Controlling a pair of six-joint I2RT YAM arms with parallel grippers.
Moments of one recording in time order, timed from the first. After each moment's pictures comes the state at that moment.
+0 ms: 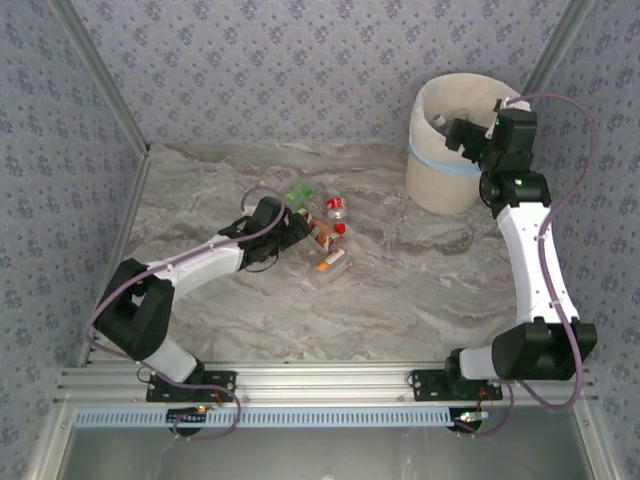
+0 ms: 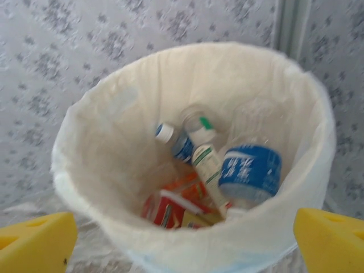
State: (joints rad) left arm -0.62 1.56 0.97 -0.27 -0.13 -1.03; right arm -0.02 1.36 1.49 -0.49 0.11 0.25
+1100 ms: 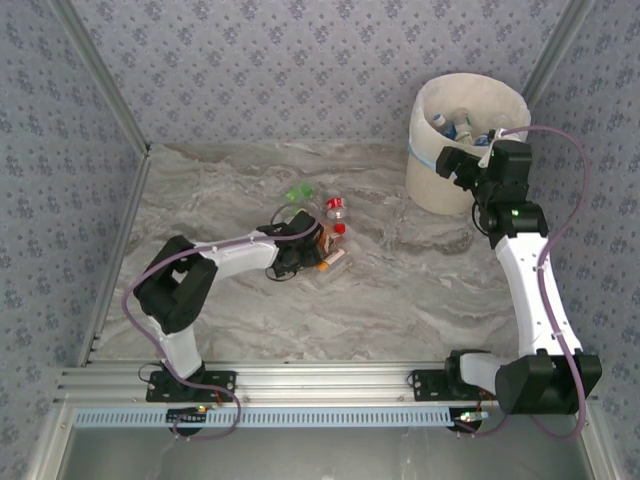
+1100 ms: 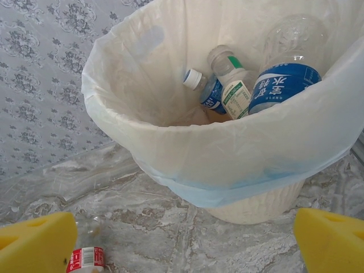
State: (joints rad) left arm -0.75 1.81 1.10 -0.47 -0.16 -1.00; right arm -0.01 1.20 1.25 -0.47 0.02 0.33
